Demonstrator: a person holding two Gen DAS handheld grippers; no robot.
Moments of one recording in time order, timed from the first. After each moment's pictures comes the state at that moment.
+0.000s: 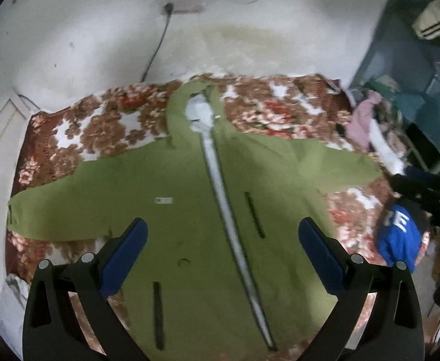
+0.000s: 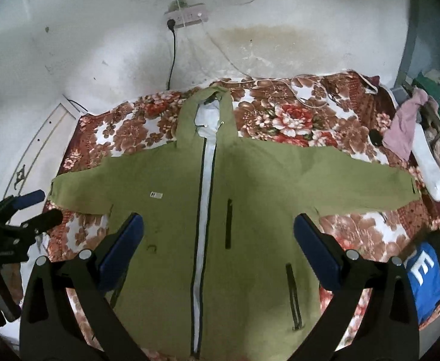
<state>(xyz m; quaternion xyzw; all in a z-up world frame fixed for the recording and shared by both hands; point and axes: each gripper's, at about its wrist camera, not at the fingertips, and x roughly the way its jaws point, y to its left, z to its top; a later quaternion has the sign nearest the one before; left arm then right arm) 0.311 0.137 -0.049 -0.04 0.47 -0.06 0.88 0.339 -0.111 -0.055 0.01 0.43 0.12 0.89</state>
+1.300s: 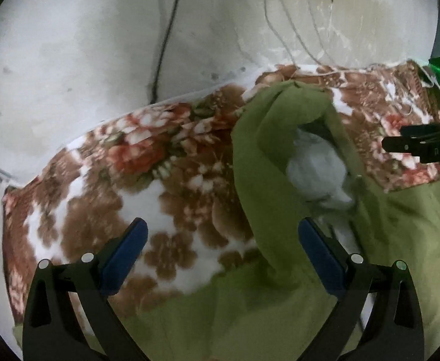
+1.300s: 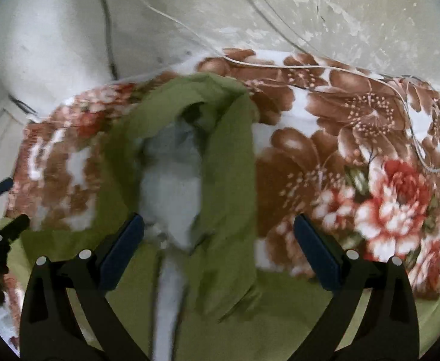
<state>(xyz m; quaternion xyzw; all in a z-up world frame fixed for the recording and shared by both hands) 0.752 0.254 -0.277 0.08 0.46 -0.02 0.88 0.863 -0.011 -0.312 -0.01 0.50 0.17 0.85</state>
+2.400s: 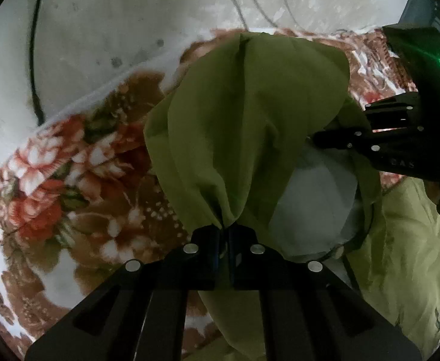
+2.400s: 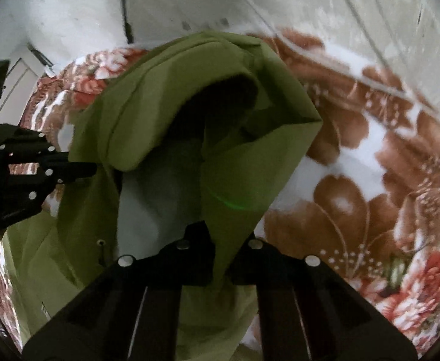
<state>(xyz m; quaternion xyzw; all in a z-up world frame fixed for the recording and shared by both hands) 0.865 0.193 -0.325 0.08 0.52 -0.18 0.83 0.927 0.034 -0.341 -0.10 0.50 0.28 0.81</state>
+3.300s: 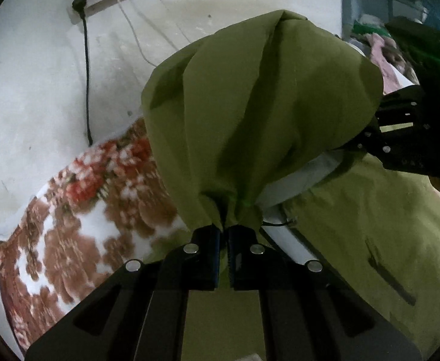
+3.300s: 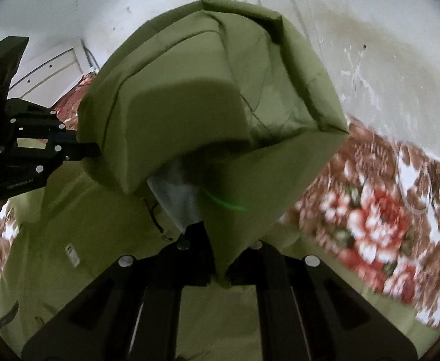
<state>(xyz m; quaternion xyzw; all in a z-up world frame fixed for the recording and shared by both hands) 0.606 0.157 -0.264 0.16 0.39 -0.17 0.89 0.662 -0.018 -0.281 -0.13 0.38 0.28 0.87</state>
